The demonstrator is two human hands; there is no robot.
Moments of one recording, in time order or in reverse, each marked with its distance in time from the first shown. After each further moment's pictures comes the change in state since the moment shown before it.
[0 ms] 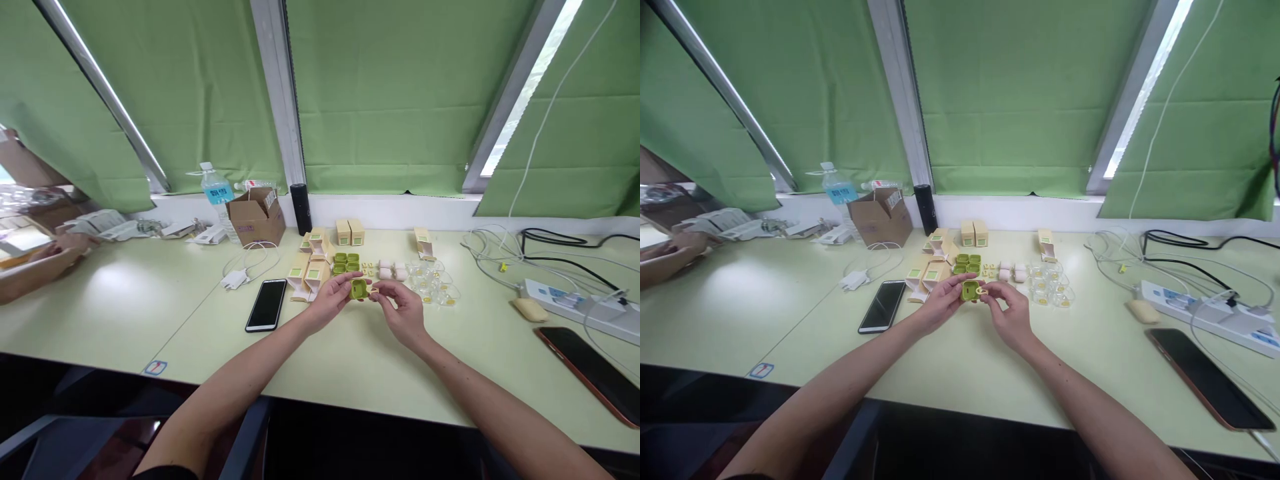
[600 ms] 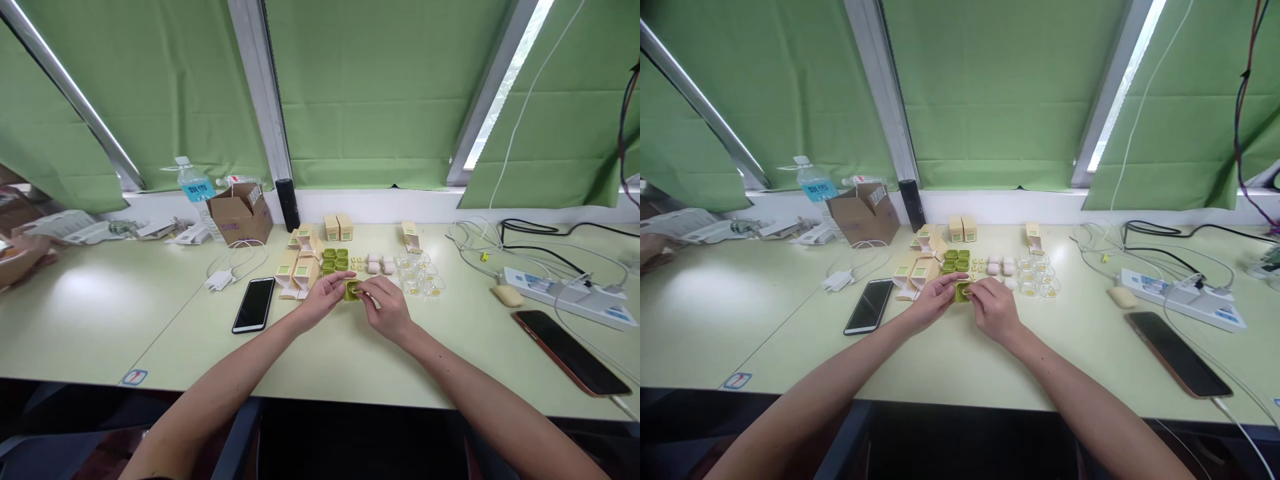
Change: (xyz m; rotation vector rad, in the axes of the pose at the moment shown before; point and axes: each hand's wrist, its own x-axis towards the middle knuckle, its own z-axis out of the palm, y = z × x) left_hand -0.004 -0.001 0.002 0.097 -0.015 -0.019; right_hand 0.001 0.000 -0.006 -0.476 -0.153 -0.409
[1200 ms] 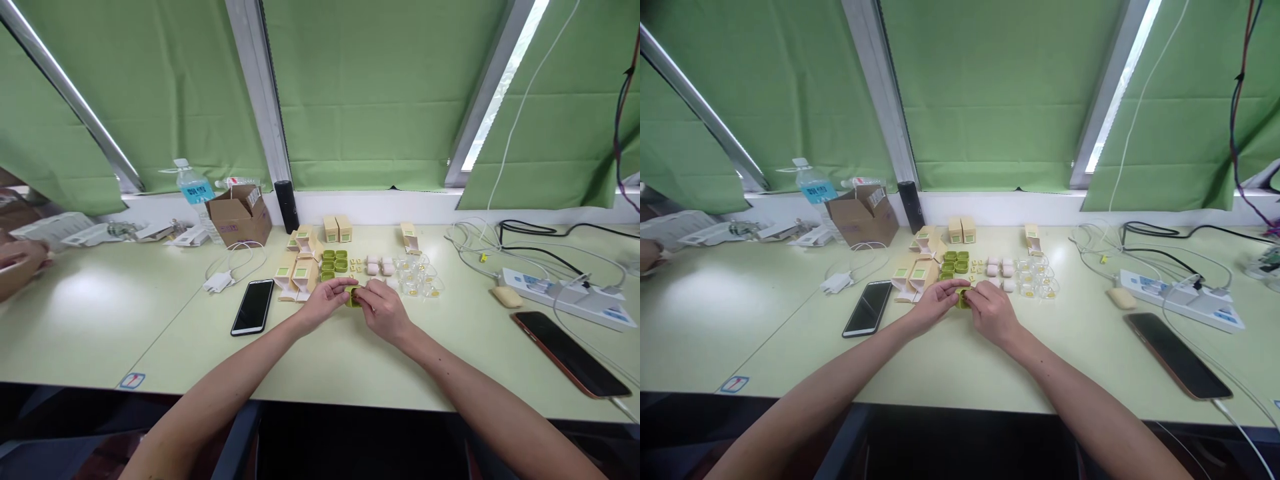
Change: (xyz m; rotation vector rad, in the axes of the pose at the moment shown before) left_hand -0.001 -0.001 0.001 0.149 -0.005 -0.018; right_hand -0.001 0.005 0.001 -0.147 -0.079 -0.123
